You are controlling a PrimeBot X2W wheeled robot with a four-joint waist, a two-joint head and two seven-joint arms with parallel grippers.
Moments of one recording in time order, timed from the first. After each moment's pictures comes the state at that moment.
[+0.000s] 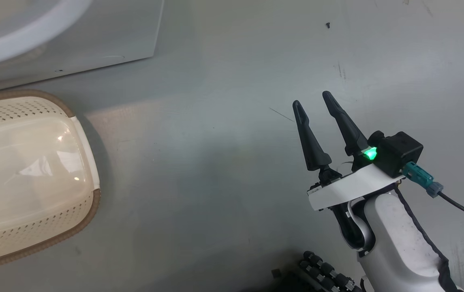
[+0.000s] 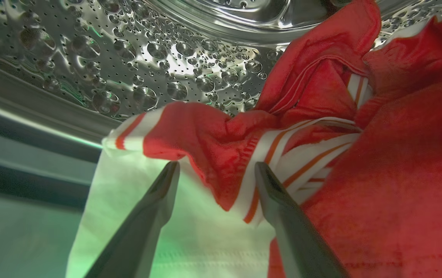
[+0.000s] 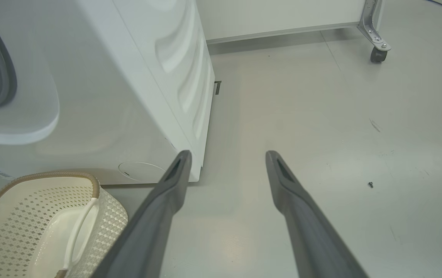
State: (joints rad) left arm -1.06 0.48 0.08 0.61 -0.13 0.09 0.41; right arm -0.34 -0.05 0.38 0.17 0.45 0.07 -0.25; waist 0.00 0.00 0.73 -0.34
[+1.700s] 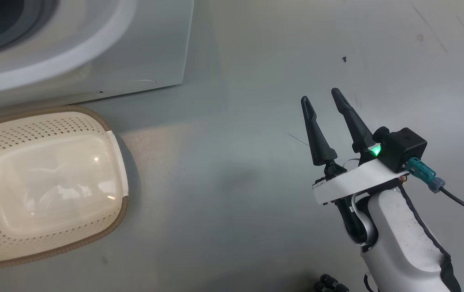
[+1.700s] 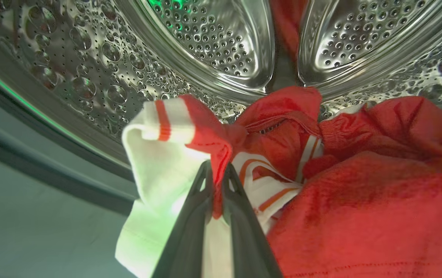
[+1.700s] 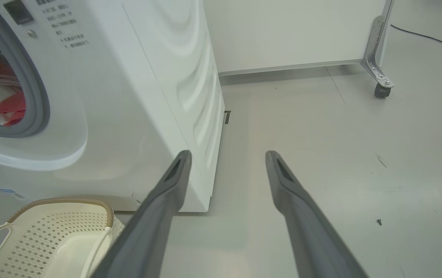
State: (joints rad) left arm -1.12 0.36 0.09 0.86 -0.17 0.08 0.13; right arm -0.36 -0.05 0.36 0.20 0.43 0.05 -0.25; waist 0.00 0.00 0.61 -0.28
